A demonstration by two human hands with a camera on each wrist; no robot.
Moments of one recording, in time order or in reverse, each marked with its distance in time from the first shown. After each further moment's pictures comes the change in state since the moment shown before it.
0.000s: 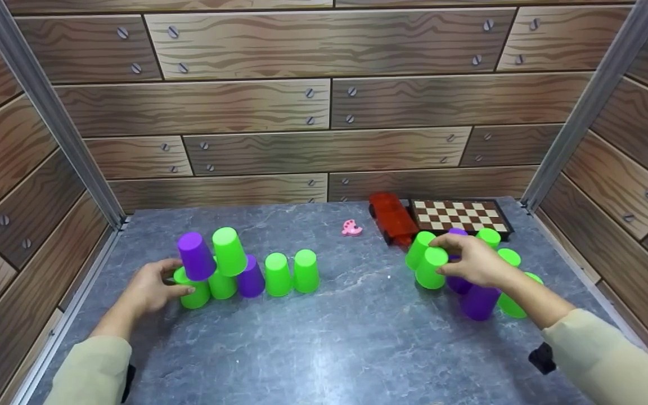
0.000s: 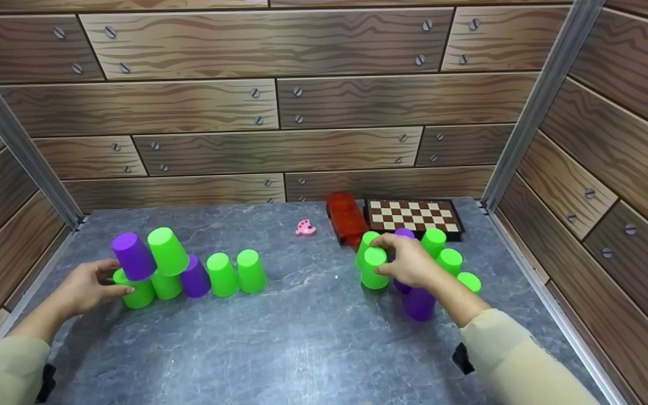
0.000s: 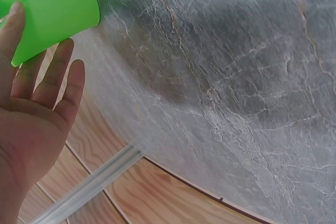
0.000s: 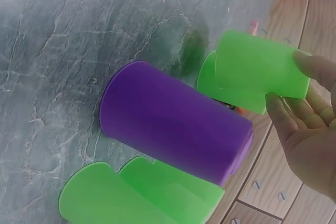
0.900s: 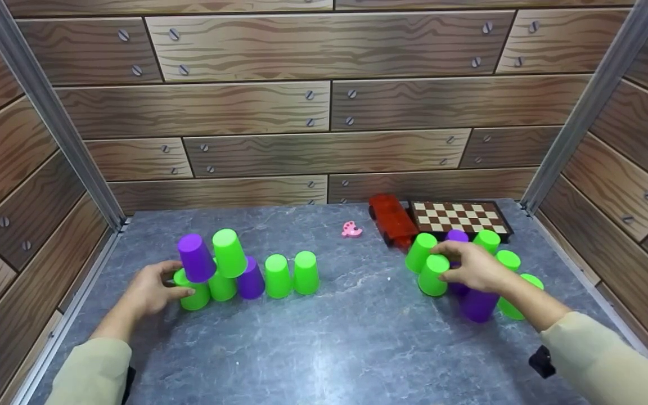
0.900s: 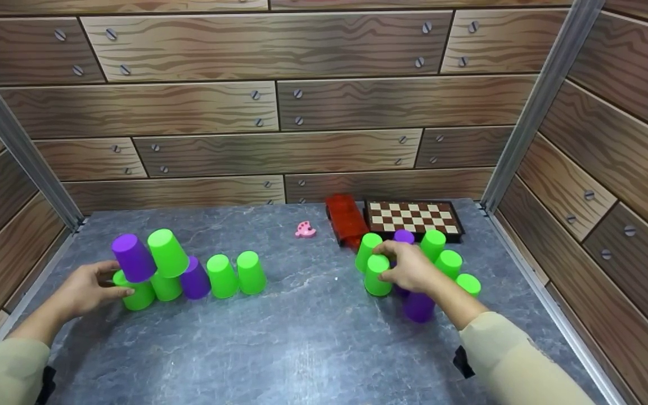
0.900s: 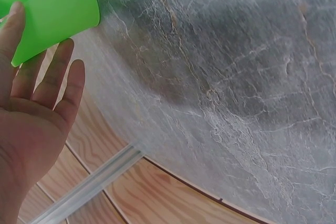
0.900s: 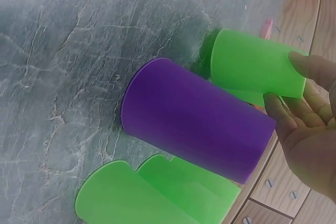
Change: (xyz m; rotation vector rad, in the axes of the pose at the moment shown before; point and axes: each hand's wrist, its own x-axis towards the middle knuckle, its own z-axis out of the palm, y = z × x) left_hand 0.001 0.000 -0.001 0.014 -0.010 -0.017; right_hand 0.000 0.012 0.006 -0.018 -0.029 0.012
